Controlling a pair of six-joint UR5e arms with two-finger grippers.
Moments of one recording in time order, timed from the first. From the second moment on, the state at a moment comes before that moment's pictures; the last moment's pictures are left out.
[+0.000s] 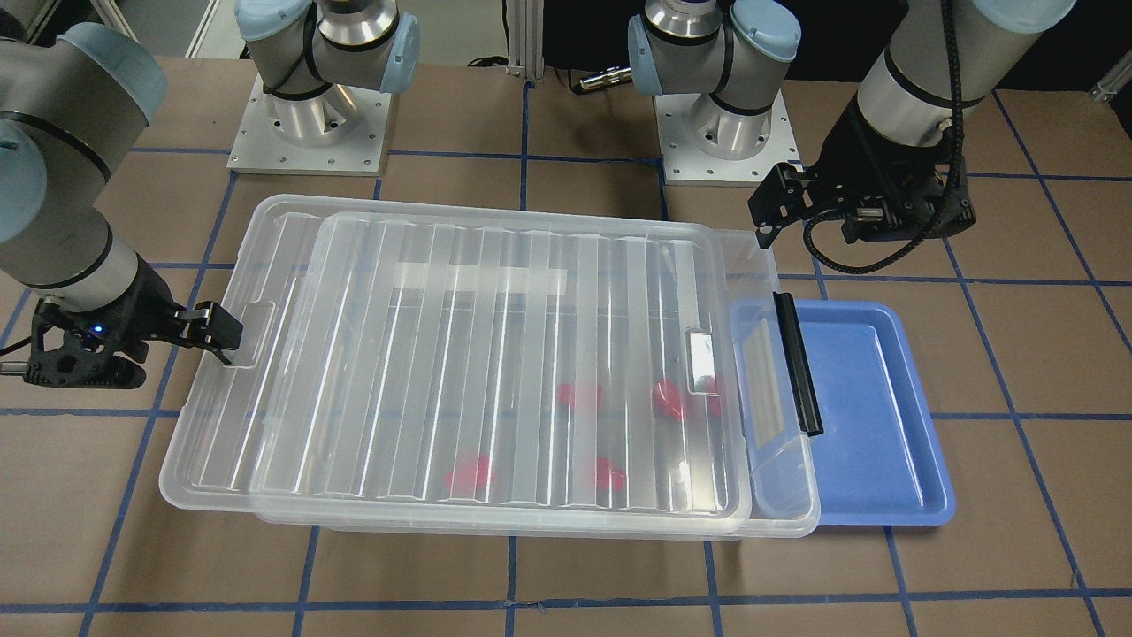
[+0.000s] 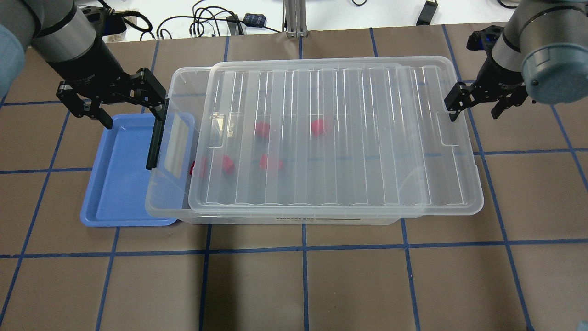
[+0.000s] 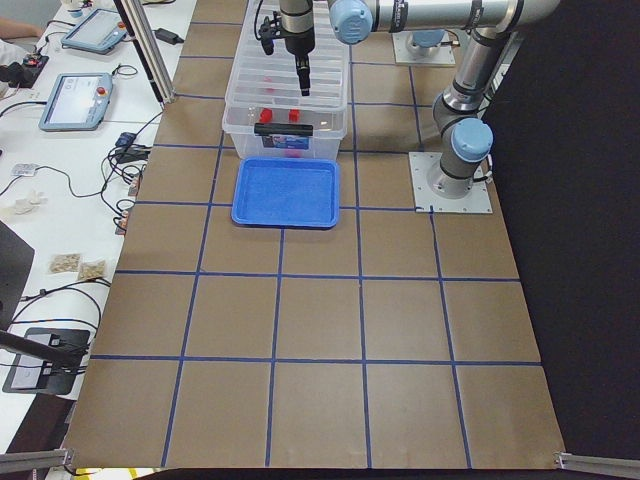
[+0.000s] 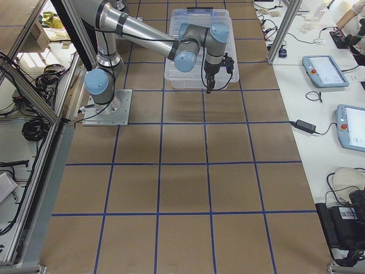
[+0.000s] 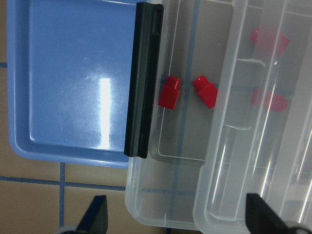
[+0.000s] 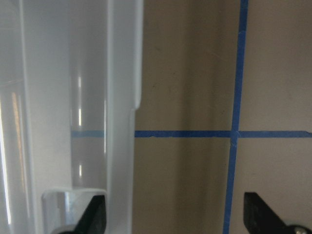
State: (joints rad) left arm -1.47 -1.58 -1.57 -1.63 1.55 -0.01; right arm 1.31 -1.37 1.71 -1.88 -1.60 -0.28
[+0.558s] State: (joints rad) left arm -1.46 -1.60 -1.56 -1.61 1.55 0.00; right arm 1.23 -1.37 1.71 -1.88 -1.60 -0.35
